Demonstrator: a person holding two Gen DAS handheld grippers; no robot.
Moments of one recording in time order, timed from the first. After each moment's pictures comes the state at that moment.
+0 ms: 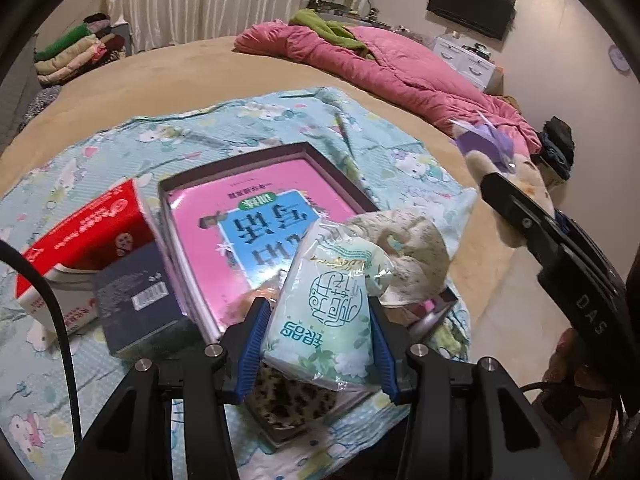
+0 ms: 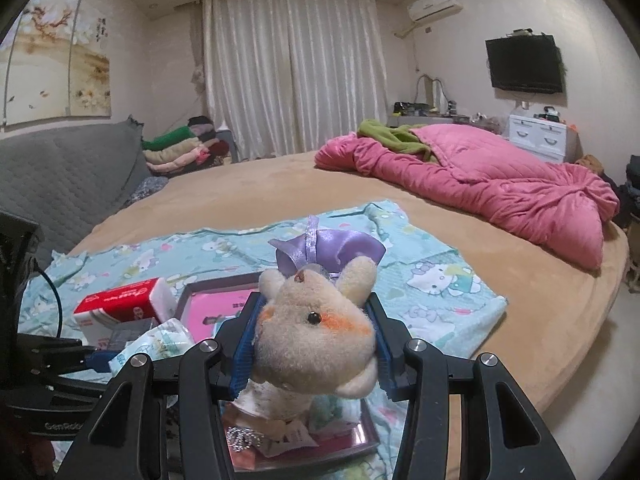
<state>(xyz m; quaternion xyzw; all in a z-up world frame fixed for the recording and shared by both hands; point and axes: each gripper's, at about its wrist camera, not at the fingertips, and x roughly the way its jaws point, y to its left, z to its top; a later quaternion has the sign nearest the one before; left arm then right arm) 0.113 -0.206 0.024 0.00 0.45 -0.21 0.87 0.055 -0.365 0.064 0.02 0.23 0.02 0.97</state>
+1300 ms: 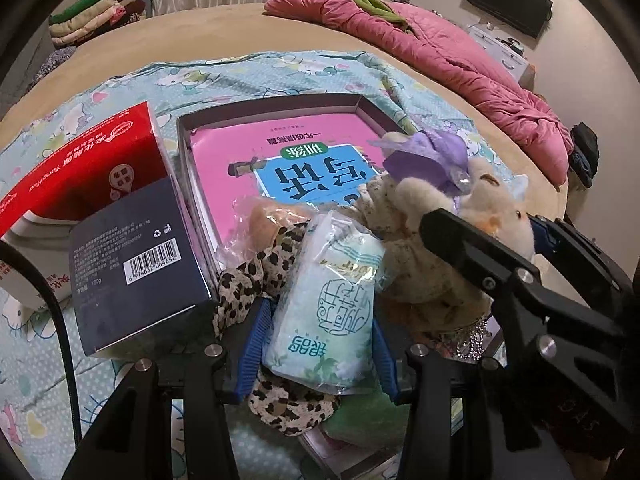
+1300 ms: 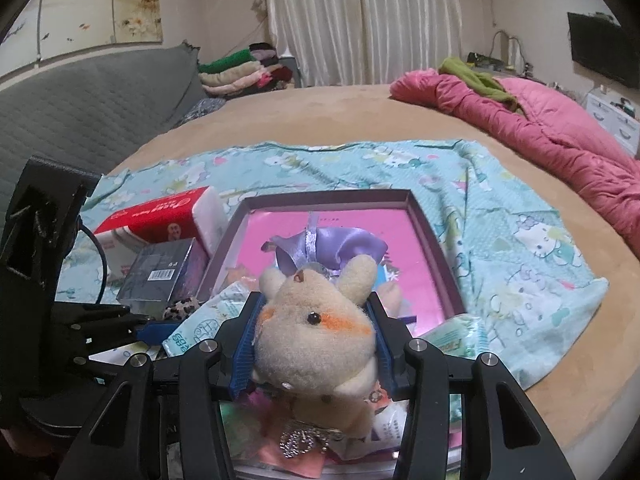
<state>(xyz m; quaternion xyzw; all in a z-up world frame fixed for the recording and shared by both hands) 0.149 -0.179 -0.042 -0.02 0.50 -0.17 0.85 0.118 -0.298 -0.004 -0.02 0.34 0.14 0.93</state>
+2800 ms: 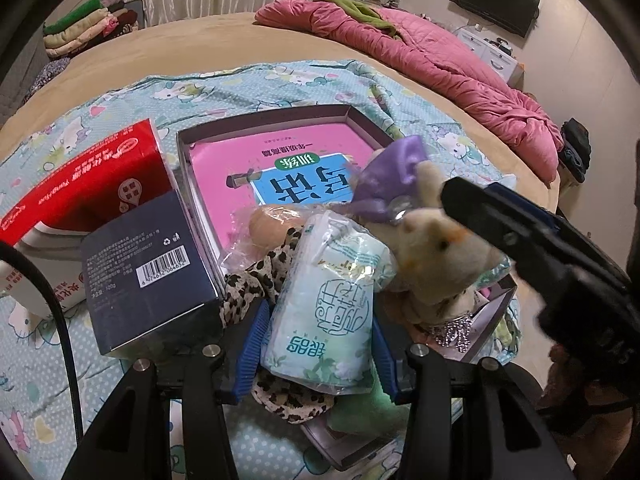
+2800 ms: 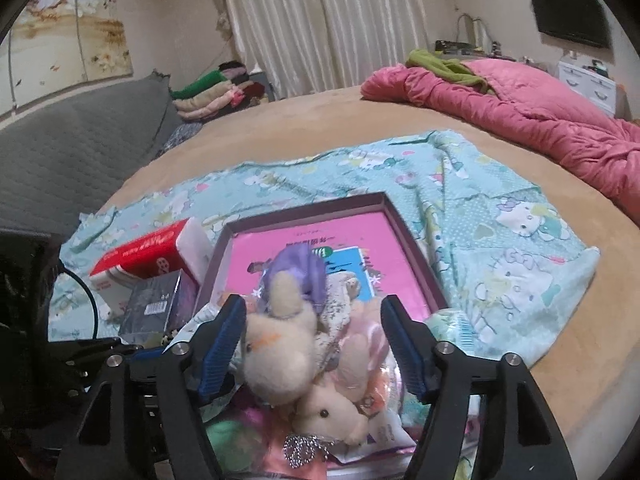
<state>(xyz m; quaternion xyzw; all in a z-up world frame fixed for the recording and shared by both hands) 0.140 -0.176 -0.029 -0.01 0.48 -0.19 0.86 0.111 -0.319 0.016 0.05 0.32 0.09 0.94</state>
